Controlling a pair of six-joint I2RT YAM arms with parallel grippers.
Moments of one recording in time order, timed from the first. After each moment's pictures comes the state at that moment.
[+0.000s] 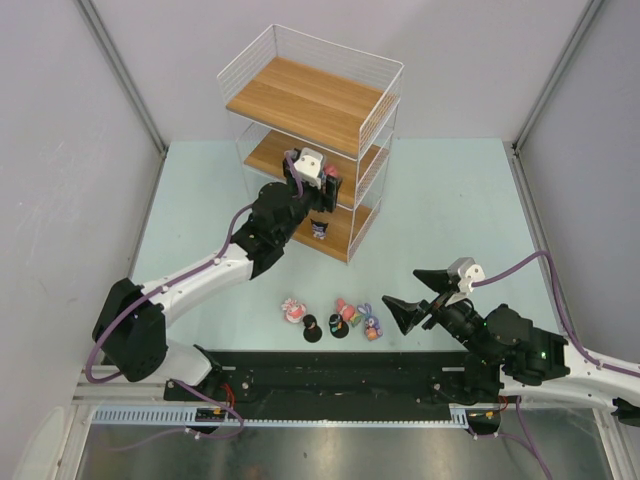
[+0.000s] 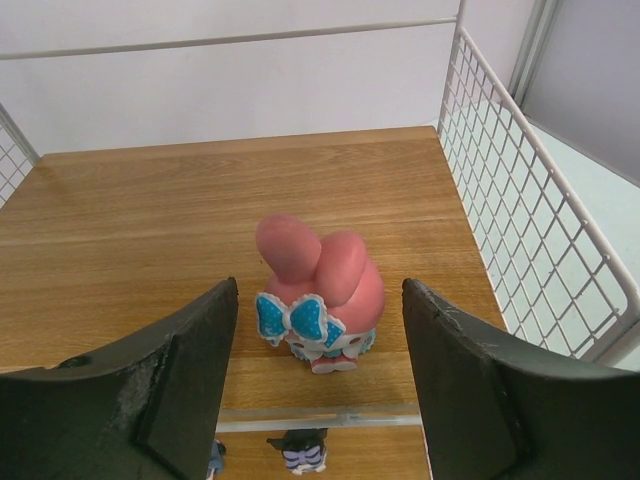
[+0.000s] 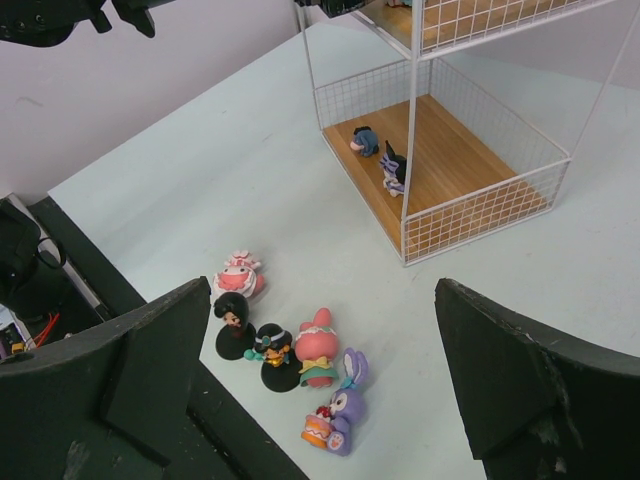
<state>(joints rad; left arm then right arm) -0.70 1.42 1.01 0.45 -0.20 0.05 1.36 0.30 0.53 -0.21 0.61 0.16</state>
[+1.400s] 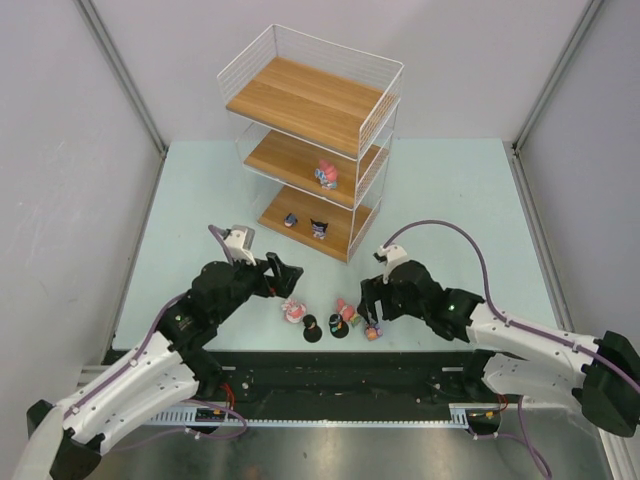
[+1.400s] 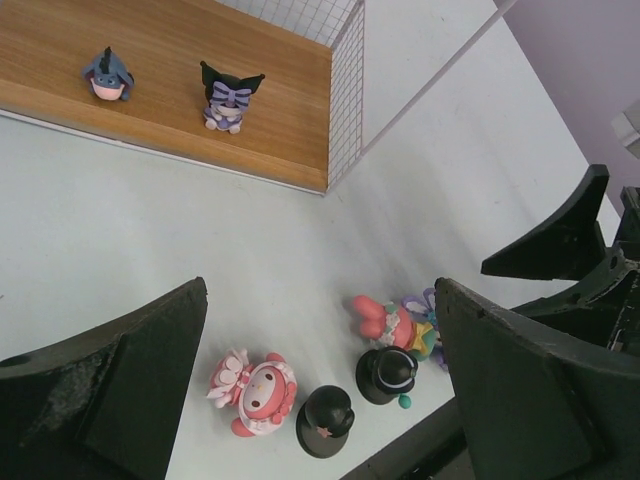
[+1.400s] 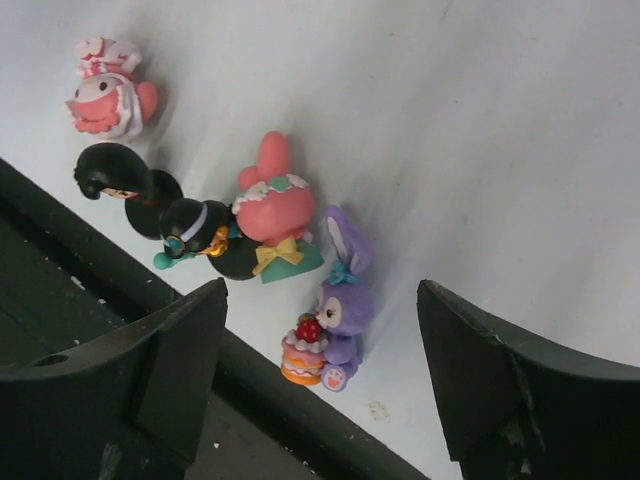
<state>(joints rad) -0.72 0.61 0.49 -0.16 -0.13 -0.50 0.92 0.98 0.55 -0.26 0.11 0.48</state>
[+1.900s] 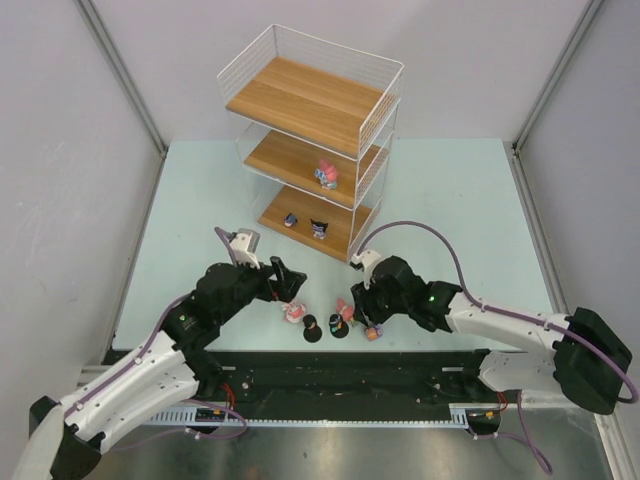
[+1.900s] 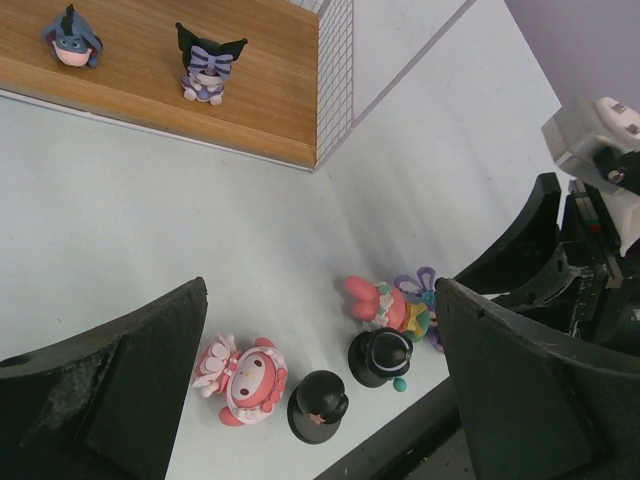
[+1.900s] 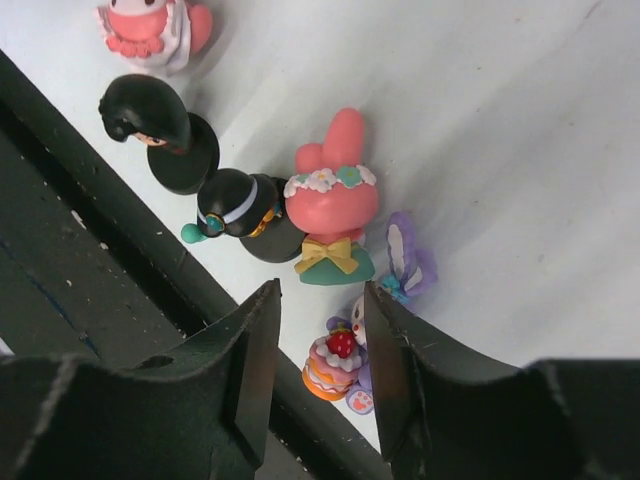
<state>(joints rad) -0.72 0.63 0.46 -0.13 -0.08 -0.52 0.94 1.16 0.63 -0.23 -0.08 0.31</state>
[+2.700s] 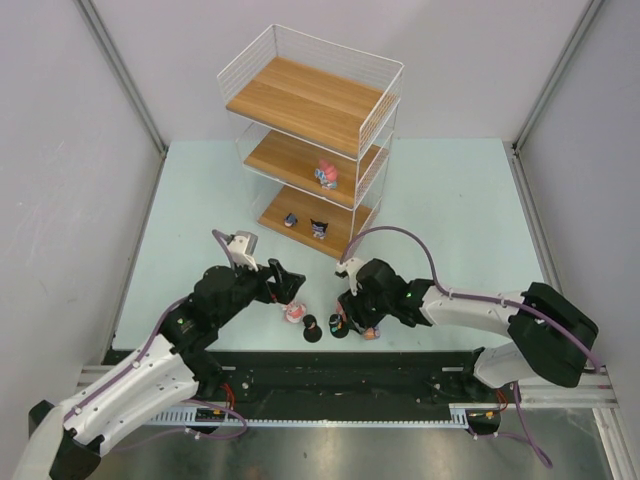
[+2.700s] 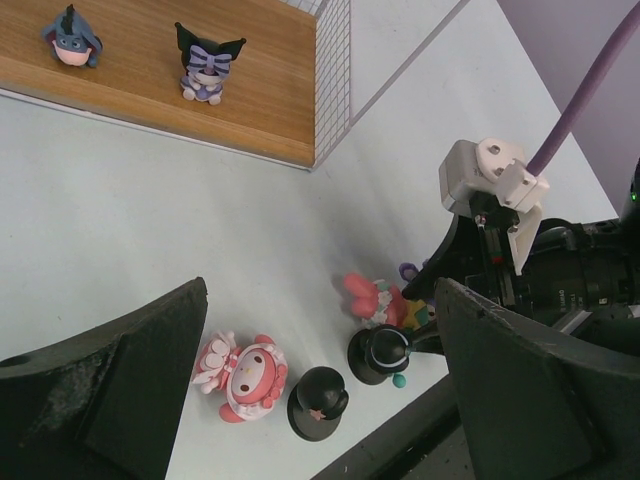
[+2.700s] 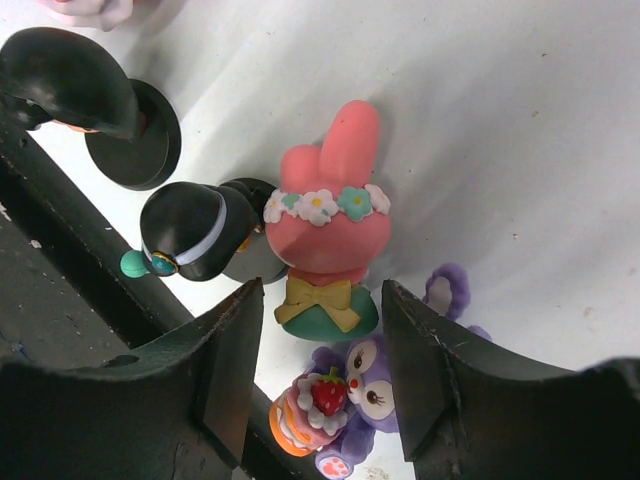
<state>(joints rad) -0.72 0.59 0.44 -0.14 -0.07 -0.52 0.95 1.39 0.65 -0.15 -0.12 0.23</state>
